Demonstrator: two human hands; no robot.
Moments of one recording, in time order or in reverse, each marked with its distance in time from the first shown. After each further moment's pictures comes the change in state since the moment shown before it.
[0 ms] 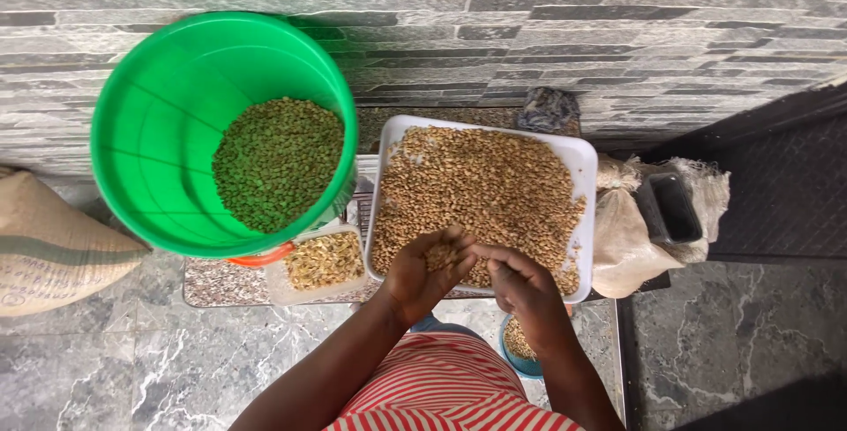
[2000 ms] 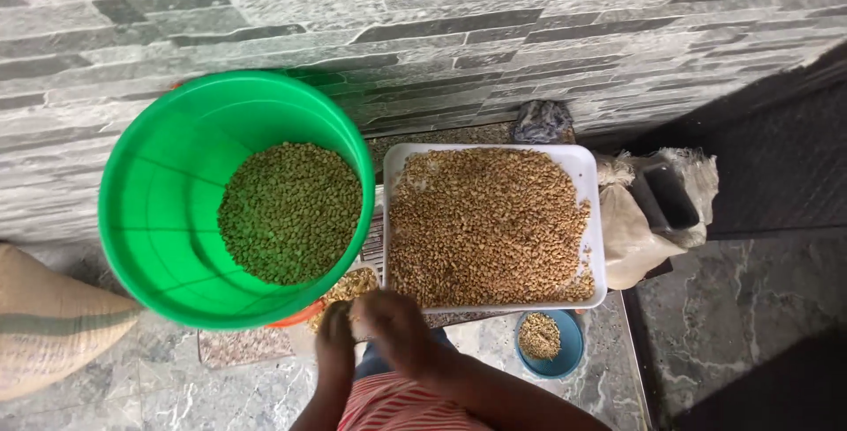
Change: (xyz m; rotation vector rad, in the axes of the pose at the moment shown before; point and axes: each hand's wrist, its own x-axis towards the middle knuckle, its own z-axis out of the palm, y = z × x) left_hand -0.076 0.073 -0.175 1.128 0.732 0.568; right_hand 0.062 0.047 0.190 -0.153 -0.207 -0.452
